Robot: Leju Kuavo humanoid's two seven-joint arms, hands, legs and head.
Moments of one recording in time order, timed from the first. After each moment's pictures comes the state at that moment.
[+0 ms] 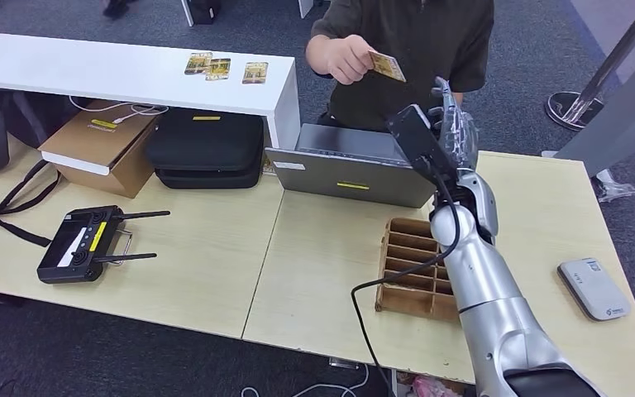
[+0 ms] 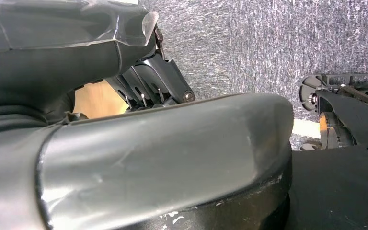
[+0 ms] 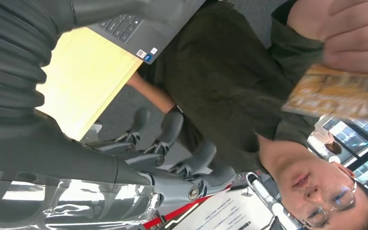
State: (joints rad) left arm -0.07 -0.17 0.66 -0.20 -0.64 0.01 0.32; right arm -0.81 0.15 0.23 -0.88 0.89 -0.10 -0.04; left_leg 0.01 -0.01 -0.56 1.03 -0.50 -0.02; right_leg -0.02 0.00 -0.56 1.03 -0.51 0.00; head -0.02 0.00
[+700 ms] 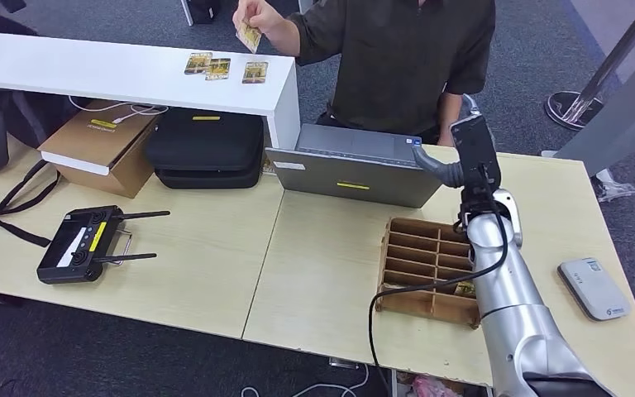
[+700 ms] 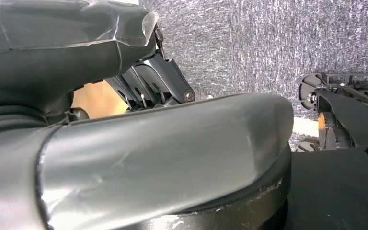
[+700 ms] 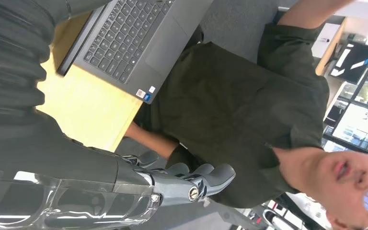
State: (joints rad) left arm -0.07 -0.17 0.69 -0.20 -0.63 0.01 0.31; right arm -0.78 0.08 0.11 -0.83 0.52 0.06 -0.22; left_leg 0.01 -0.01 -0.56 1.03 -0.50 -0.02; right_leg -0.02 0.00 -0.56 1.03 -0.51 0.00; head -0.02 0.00
